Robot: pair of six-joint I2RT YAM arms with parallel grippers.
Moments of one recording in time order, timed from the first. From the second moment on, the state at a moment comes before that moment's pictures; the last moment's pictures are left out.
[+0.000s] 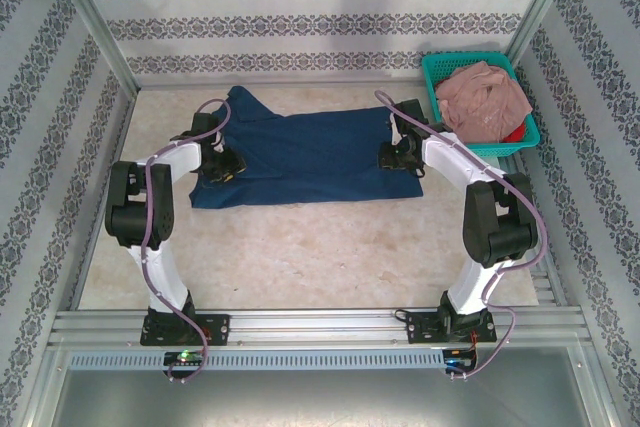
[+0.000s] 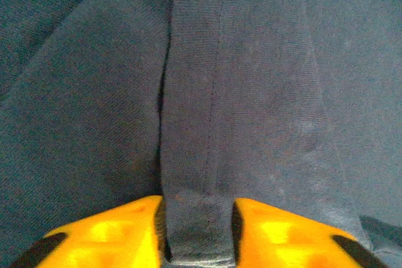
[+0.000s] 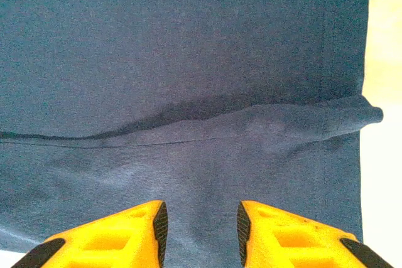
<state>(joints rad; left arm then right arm) -0.02 1.91 1.23 -0.48 0.27 -0.58 0.23 1.76 1.29 -0.66 -0.06 0.23</state>
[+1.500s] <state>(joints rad) -0.09 1.74 1.24 -0.48 0.20 -0.54 0.14 1.75 1.23 -0.66 -0.15 0.24</state>
